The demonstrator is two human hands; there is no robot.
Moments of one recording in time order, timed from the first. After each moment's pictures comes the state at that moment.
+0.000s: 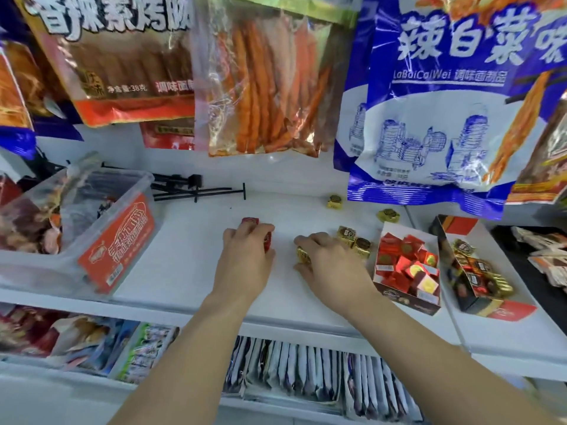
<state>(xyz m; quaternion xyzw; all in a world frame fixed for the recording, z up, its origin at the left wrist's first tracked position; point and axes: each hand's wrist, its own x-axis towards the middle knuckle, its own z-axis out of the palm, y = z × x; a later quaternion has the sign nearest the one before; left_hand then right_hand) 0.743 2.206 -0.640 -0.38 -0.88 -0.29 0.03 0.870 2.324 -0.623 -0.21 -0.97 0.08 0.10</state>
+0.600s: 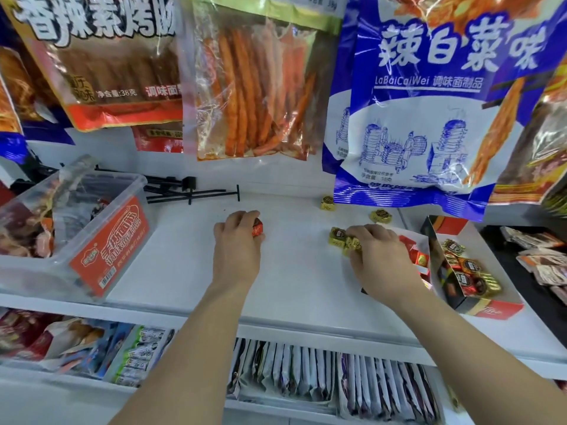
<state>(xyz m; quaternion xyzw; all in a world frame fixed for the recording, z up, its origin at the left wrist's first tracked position) 0.724 2.229 -0.653 -0.34 -0.87 -0.34 0.08 0.919 2.383 -0.619 -0.32 -0.94 0.06 0.14</state>
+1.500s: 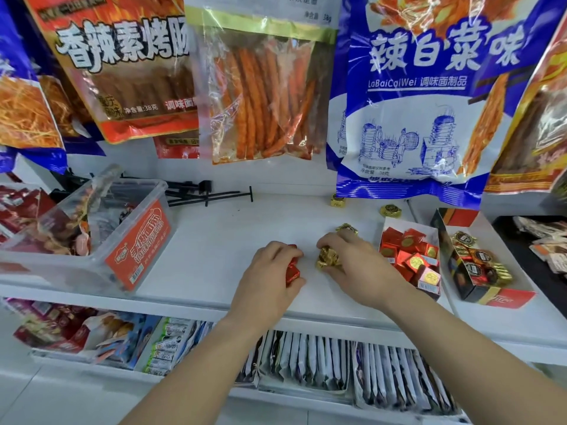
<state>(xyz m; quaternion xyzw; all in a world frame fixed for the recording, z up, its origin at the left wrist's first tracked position) 0.787 2.186 -0.638 -0.49 -0.83 -0.27 0.00 0.908 2.344 -0.610 -0.18 -0.96 0.18 0.08</state>
